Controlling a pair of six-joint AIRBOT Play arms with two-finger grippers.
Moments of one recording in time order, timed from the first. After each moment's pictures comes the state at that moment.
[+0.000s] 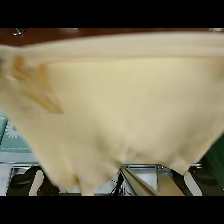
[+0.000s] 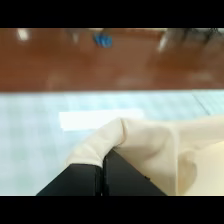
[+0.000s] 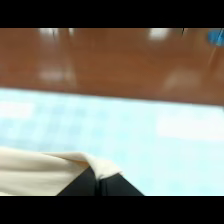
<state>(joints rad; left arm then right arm) 0.25 -0.48 1.04 0.79 -1.11 -1.30 -0.16 -0.64 1.53 -1.30 1.37 1.46</state>
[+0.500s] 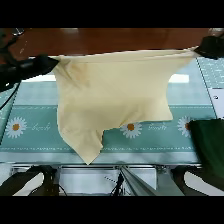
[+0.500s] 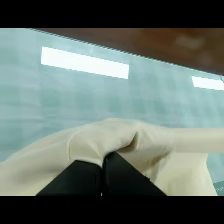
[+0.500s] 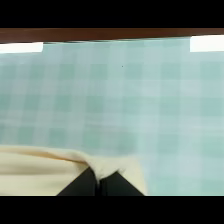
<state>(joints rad) 0.03 -1.09 1.04 0.70 -0.71 -1.21 -0.16 -1.25 1.55 -1.20 1.15 1.44</state>
